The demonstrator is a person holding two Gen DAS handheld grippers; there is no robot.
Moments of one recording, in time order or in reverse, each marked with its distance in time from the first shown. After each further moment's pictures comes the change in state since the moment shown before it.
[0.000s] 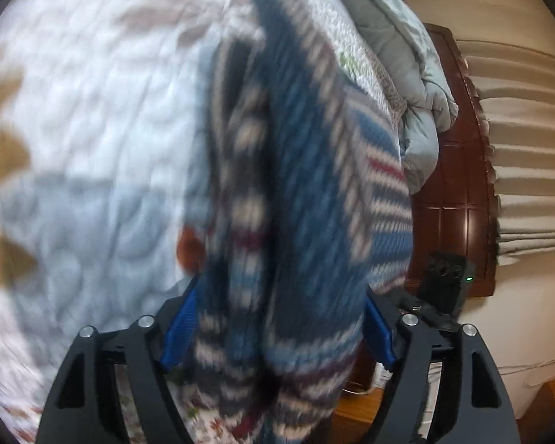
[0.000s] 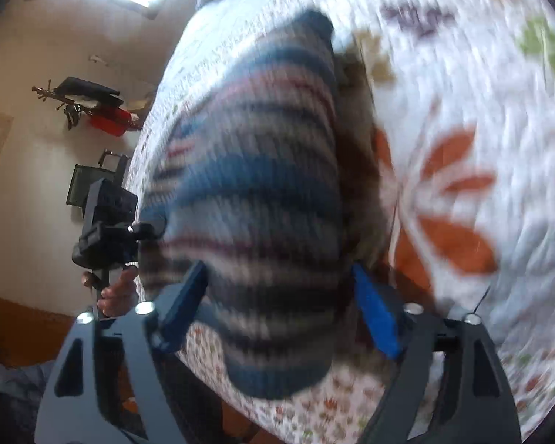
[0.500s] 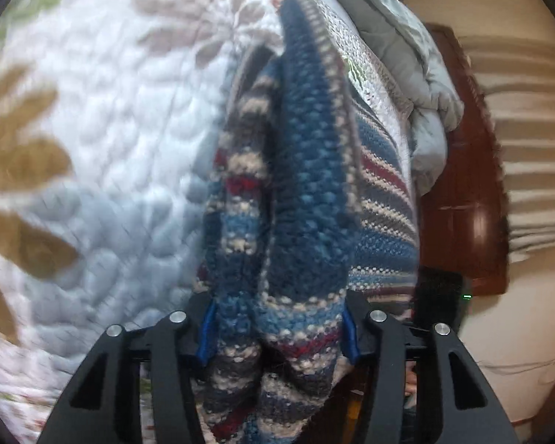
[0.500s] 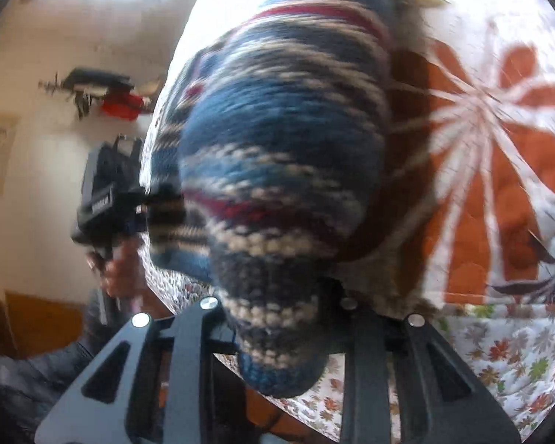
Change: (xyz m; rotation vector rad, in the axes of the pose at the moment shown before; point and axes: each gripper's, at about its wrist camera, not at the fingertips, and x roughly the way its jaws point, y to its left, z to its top) left arm -0.017 -0.002 -0.003 0.027 -0.039 0.040; right arm 0.028 0.018 -0.026 0.023 0.060 0.044
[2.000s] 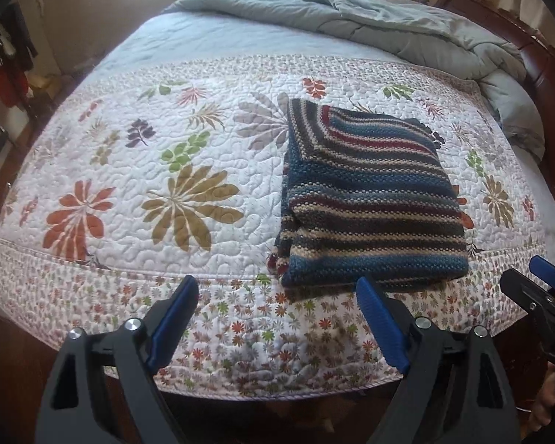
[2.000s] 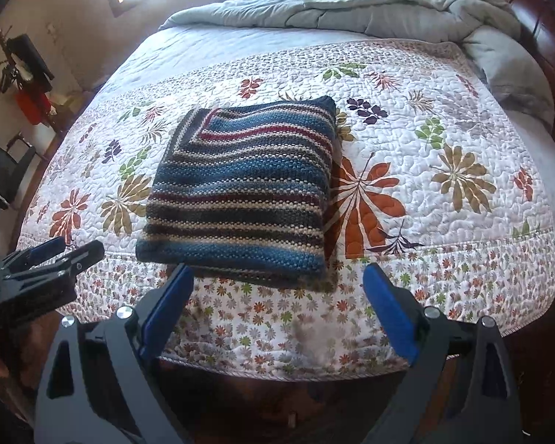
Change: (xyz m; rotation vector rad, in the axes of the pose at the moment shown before) left arm -0.082 -0.141 -0.151 0.310 -0.348 0.831; right arm -0.070 0.163 -0.085 -0.170 -0.352 -0.665
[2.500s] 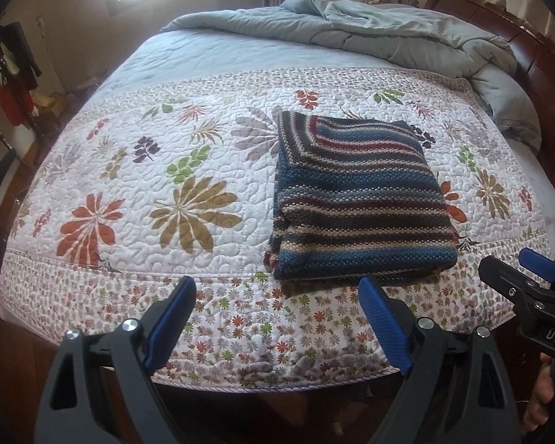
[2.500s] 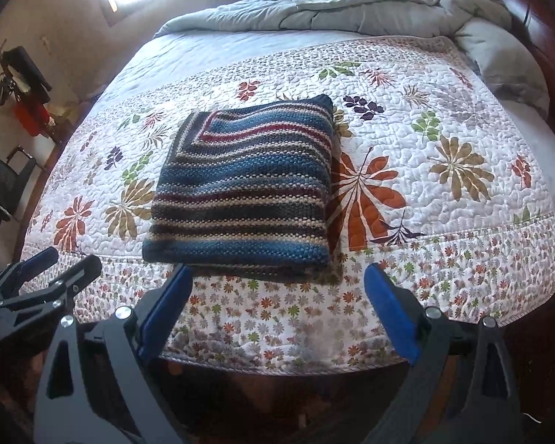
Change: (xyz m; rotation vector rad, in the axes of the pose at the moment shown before) left arm -0.022 -0.016 -0.009 0.041 -0.050 0.041; right arm -0.005 0.003 -0.008 0.037 -0.009 0.005
